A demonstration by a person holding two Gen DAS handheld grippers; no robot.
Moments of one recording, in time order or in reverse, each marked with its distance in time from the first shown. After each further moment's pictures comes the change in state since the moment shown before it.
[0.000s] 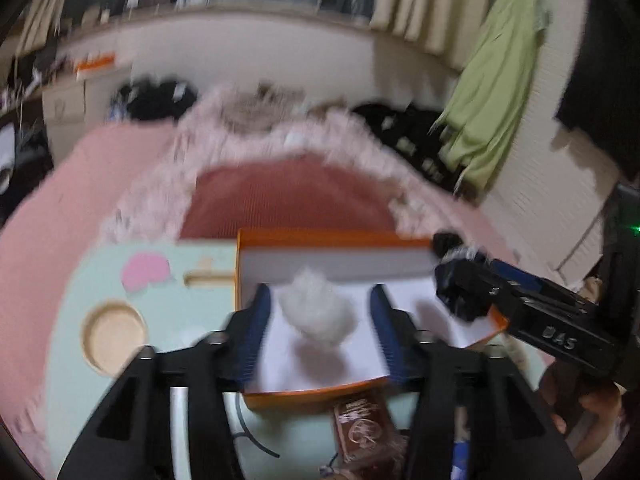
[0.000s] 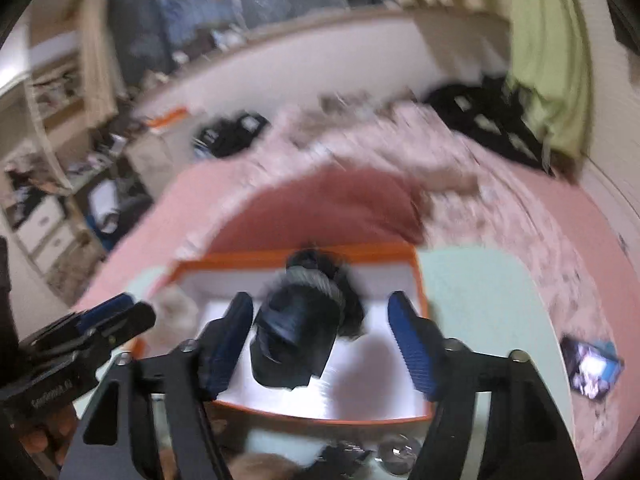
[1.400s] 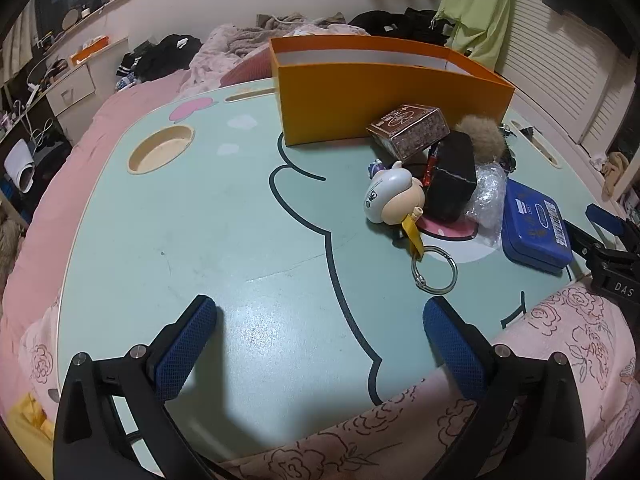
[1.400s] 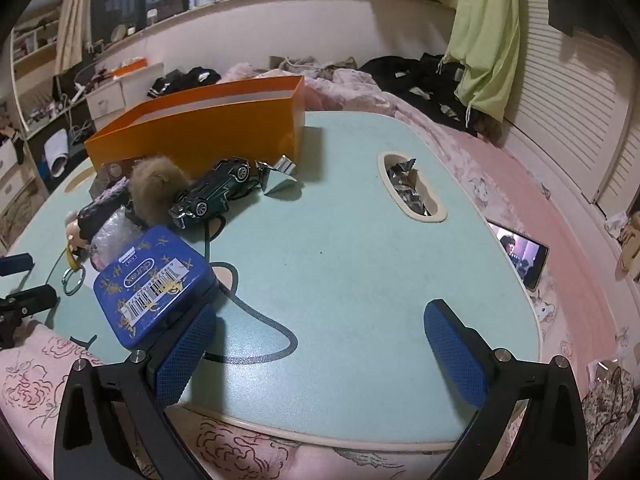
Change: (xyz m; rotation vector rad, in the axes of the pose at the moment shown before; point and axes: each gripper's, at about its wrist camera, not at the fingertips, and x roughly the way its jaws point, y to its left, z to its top) left arm -0.057 0.008 -0.153 0.188 0.212 0.133; right arm -0.082 -0.035 -0.177 -0.081 0.038 -0.228
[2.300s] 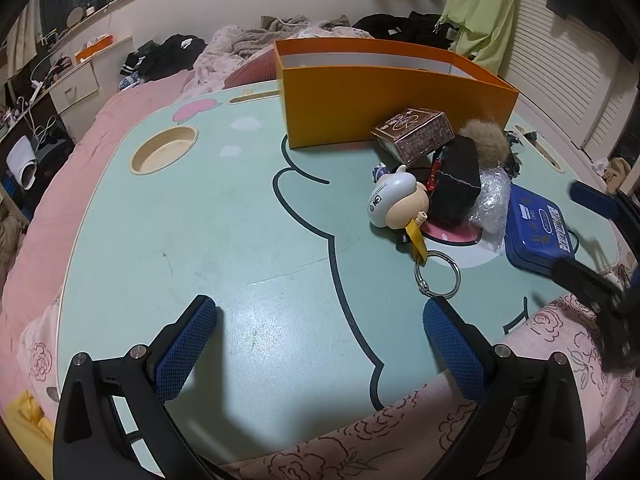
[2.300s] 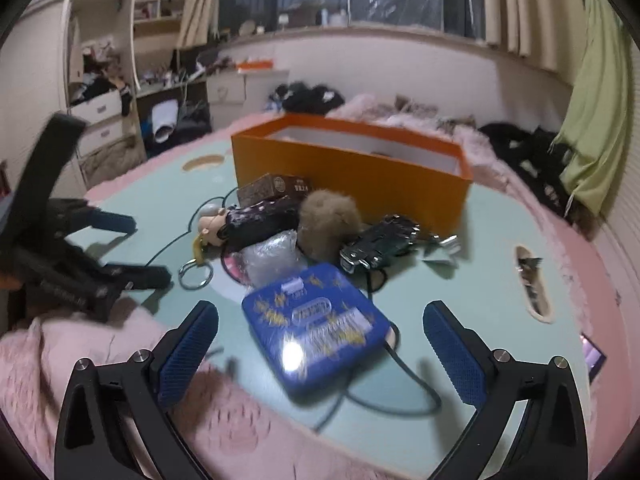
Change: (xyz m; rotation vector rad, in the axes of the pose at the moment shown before) left arm 0.003 0.001 0.002 -0.017 -0.010 0.006; right arm -0.012 0.063 0.017 -0.297 -0.097 0.319
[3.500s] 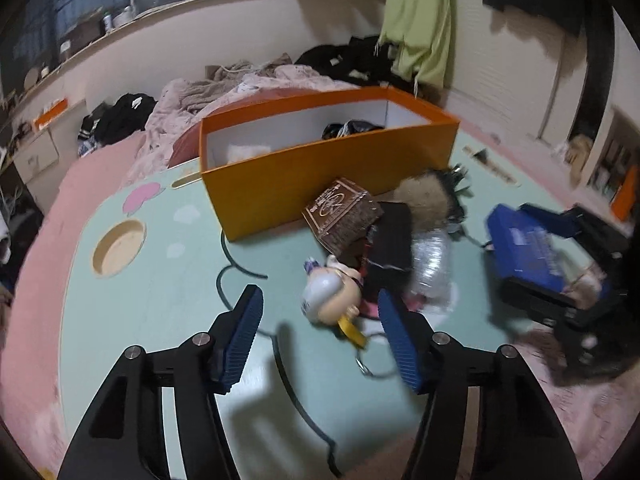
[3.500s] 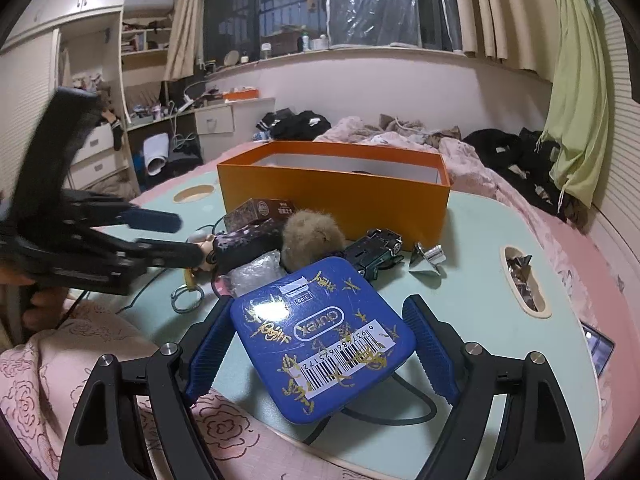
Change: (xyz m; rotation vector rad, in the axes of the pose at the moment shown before) left arm -0.002 -0.032 0.043 0.186 -0.115 -0.102; right arm -0.013 -0.010 -0.013 0.064 -0.133 -0.013
